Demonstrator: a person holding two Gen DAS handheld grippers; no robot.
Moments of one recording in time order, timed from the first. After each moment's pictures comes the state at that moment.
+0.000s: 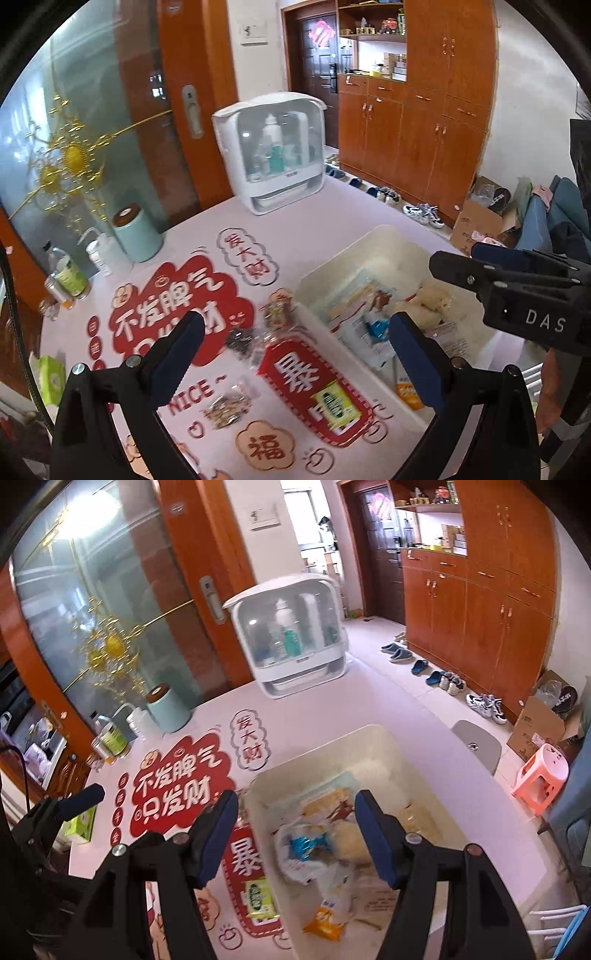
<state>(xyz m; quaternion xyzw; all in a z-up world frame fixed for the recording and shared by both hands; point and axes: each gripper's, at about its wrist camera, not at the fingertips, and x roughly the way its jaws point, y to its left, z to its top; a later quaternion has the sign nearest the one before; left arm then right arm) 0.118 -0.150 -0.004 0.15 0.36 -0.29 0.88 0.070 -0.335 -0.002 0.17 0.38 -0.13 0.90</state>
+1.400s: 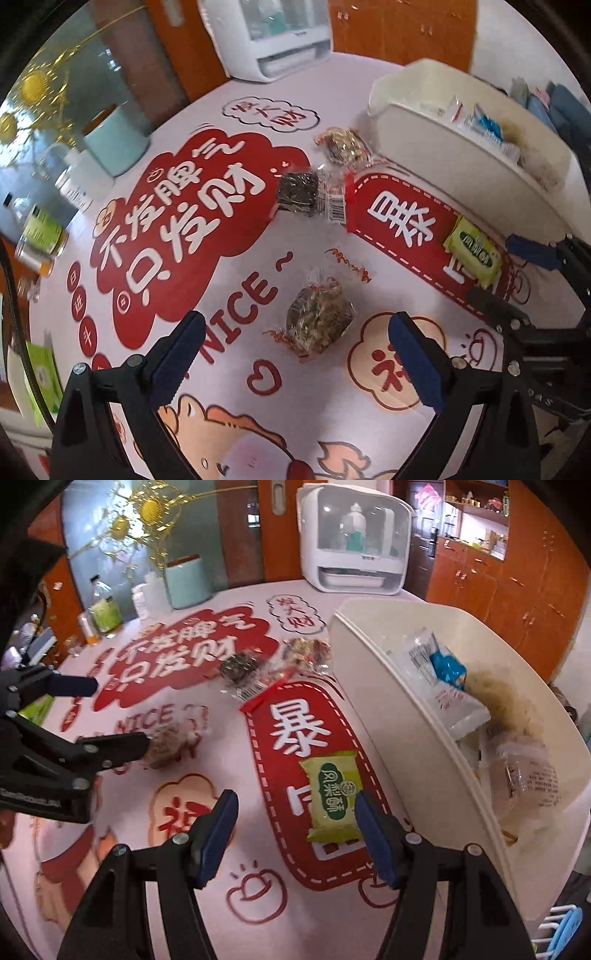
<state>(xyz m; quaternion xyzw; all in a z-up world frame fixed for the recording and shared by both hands) 0.184 -0.052 -0.192 0.27 0.46 -0.31 0.79 0.074 -0.174 -0.195 0.06 0.46 -0.14 0.88</state>
